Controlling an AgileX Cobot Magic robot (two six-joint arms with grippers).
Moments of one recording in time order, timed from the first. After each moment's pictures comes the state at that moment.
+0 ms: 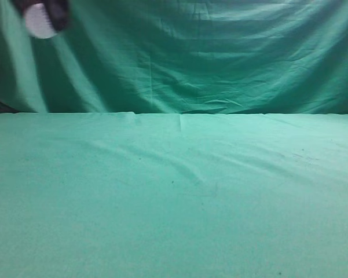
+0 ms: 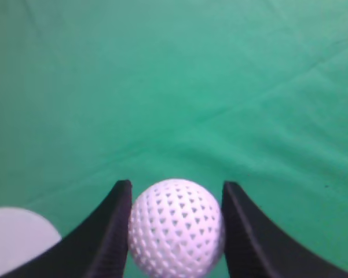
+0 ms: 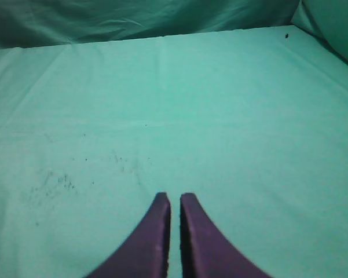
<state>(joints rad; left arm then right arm) -0.38 1.64 -1.38 0.04 0.87 0.05 0.06 -0.01 0.03 0.04 0.38 -0.01</state>
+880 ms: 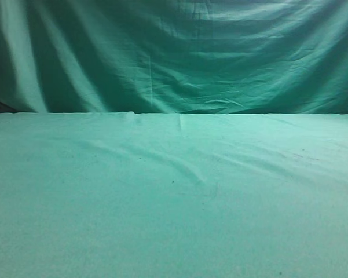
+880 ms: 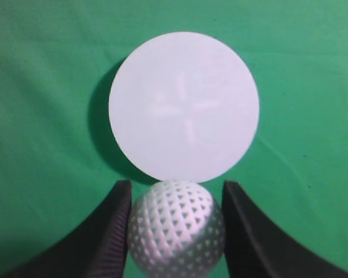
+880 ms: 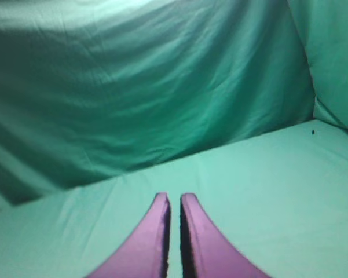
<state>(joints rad) 0.09 1.45 -1.00 0.04 0.74 0.03 0.06 0.08 -0.10 0.25 0.13 0.02</state>
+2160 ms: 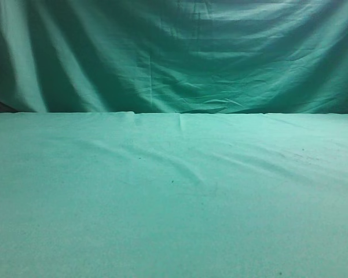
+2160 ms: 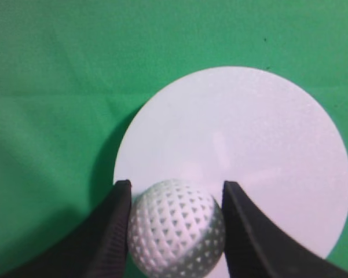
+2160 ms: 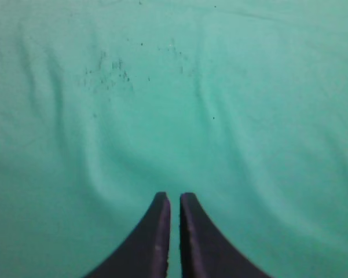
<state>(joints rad) 0.09 1.72 -1.00 0.23 0.47 -0.01 0.13 0.72 -0.51 0.18 0.82 -0.27</state>
